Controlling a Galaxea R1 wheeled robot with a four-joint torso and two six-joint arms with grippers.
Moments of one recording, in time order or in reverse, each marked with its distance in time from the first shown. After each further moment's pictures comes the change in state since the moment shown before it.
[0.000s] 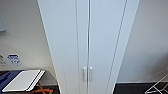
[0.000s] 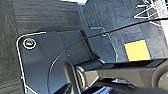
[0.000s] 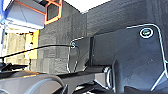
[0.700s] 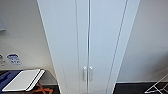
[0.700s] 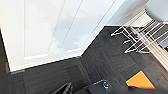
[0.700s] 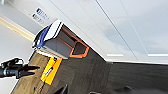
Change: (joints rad) left arm -0.327 -0.373 0.435 0.053 -0.081 0.007; right arm 0.397 -0.238 0.387 -0.026 0.014 -0.023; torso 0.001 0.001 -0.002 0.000
